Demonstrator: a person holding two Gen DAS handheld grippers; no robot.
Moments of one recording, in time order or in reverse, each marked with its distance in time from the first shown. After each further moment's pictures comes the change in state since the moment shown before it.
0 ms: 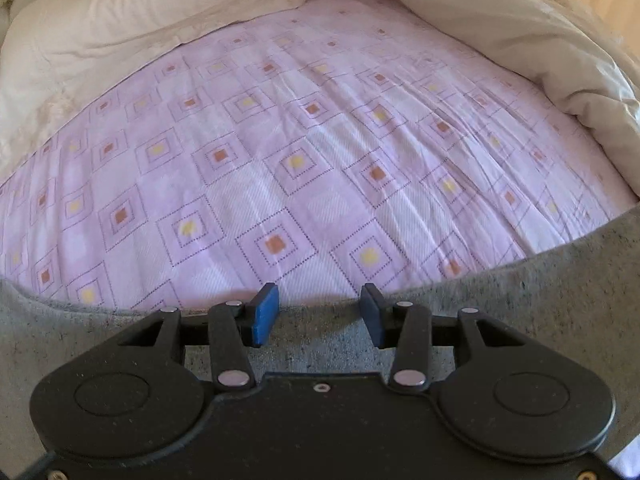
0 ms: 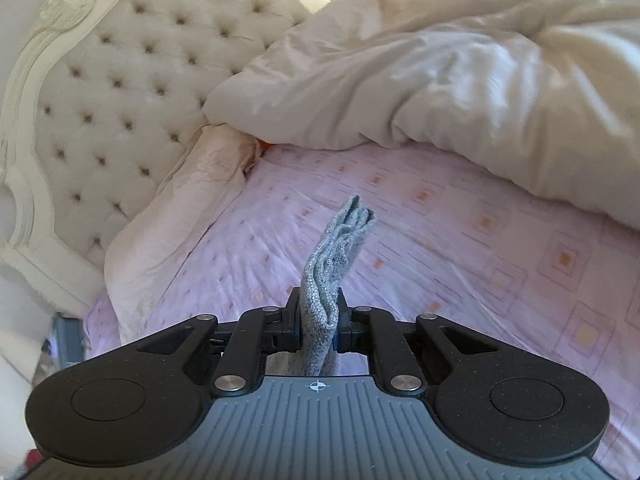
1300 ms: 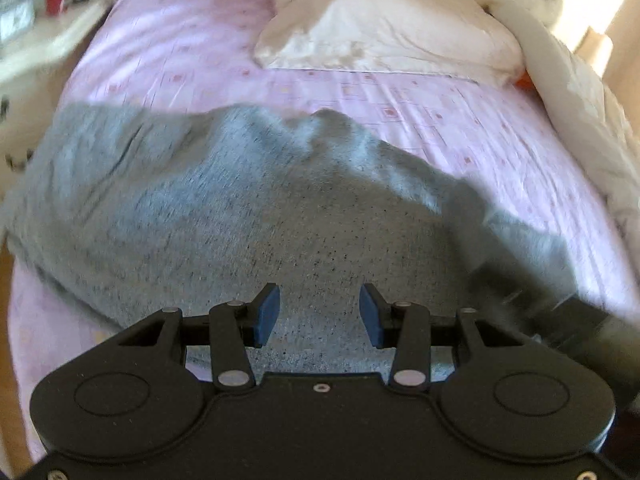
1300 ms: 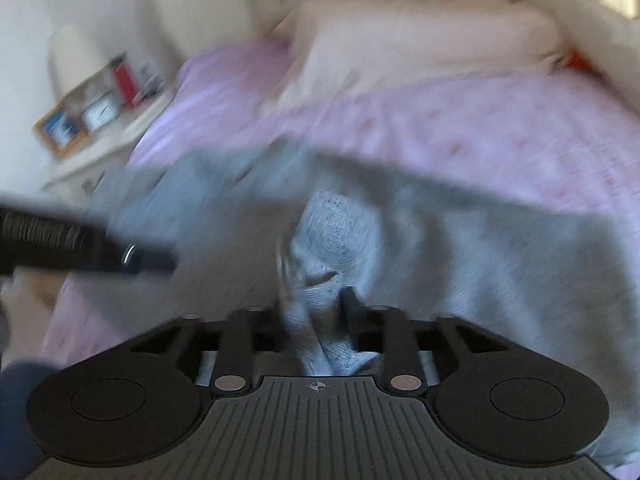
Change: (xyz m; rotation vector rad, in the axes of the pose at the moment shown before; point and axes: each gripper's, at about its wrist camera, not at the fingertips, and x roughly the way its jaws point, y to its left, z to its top) left arm -0.137 0.253 -0.183 -0.428 -0.120 0.001; right arm 0.145 0.307 -0.247 -0.669 0.356 0.168
